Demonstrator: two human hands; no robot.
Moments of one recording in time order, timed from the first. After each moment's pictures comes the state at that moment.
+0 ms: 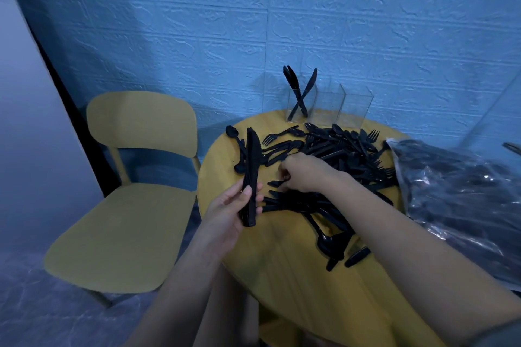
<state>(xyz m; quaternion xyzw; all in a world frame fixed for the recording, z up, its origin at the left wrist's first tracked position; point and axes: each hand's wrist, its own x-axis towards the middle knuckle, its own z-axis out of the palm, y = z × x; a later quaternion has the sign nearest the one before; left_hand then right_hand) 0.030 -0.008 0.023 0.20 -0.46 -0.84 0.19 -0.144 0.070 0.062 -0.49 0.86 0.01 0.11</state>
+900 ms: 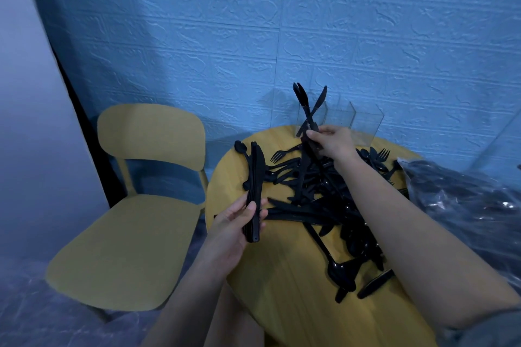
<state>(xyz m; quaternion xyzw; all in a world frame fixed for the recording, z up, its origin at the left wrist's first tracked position) 0.024 -0.024 0.017 0.20 -0.44 -0.86 0.18 -0.211 0.053 0.086 -0.18 0.76 -0.62 0.12</state>
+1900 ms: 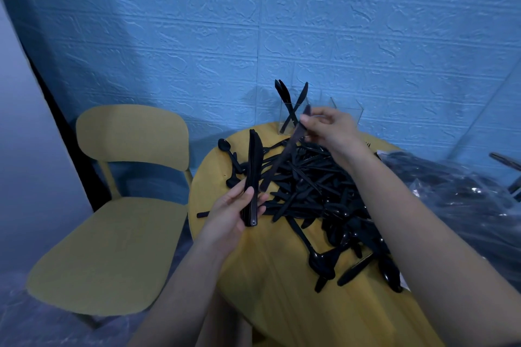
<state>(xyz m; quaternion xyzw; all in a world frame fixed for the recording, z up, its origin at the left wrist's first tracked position) 0.000 -0.012 0.032 0.19 -0.45 -0.85 0.17 -0.182 0.098 0.124 -0.27 0.67 -0.67 0.17</state>
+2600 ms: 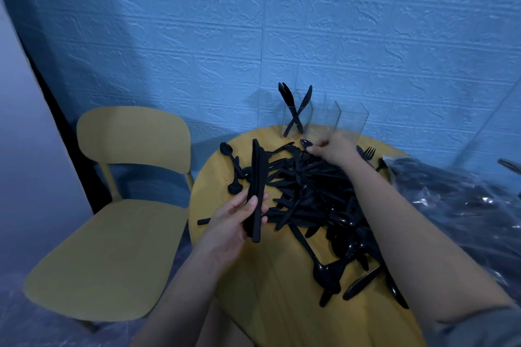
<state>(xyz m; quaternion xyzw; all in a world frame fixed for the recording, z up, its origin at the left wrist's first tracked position) -0.001 -0.016 0.028 0.17 -0.45 -0.86 0.14 -0.235 0.085 0.087 -0.24 0.91 -0.32 0.09</state>
